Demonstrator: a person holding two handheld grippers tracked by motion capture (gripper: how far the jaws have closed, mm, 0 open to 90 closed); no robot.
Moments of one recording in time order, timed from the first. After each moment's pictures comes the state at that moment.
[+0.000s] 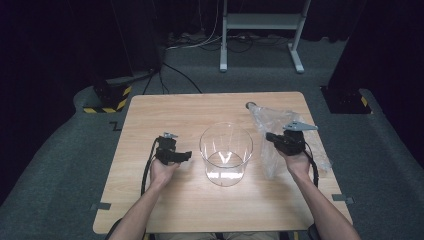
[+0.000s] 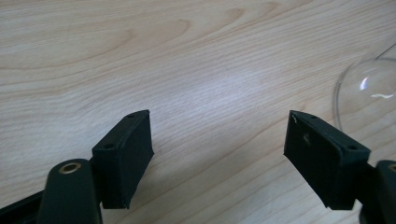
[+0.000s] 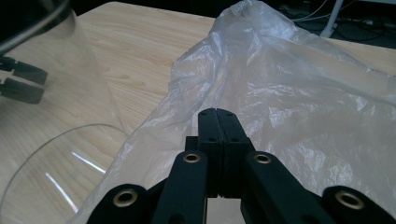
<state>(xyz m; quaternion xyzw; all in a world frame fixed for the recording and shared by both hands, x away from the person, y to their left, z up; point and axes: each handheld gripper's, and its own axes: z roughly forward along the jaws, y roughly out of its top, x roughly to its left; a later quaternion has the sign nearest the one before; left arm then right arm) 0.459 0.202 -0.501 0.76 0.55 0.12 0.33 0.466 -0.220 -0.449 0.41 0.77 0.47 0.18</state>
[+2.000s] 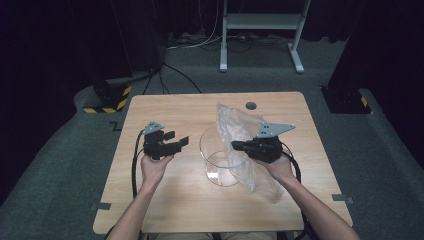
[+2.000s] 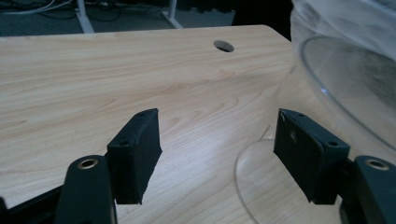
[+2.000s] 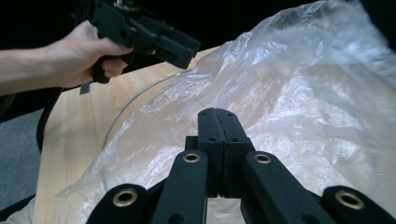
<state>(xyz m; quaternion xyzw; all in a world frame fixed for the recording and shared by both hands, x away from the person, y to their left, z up) 0.416 0.217 -0.421 0.71 0.48 0.16 0.50 0.420 -0.135 -0.390 0.19 0.82 0.54 0.08</state>
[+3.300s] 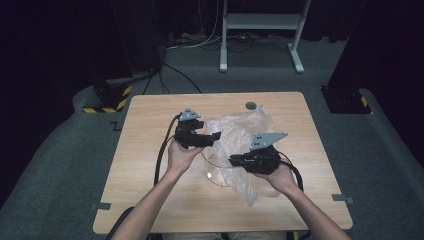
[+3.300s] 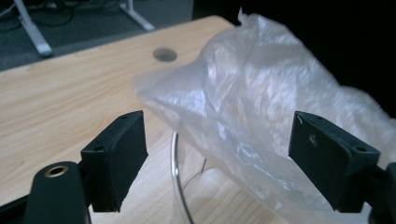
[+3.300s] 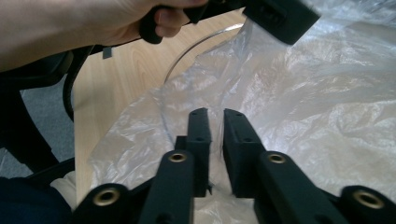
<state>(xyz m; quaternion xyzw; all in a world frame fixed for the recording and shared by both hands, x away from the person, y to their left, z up) 0.445 0.129 -0.387 0.77 0.41 0.13 0.47 0.391 -0.128 -0.390 0.18 0.86 0.48 0.04</state>
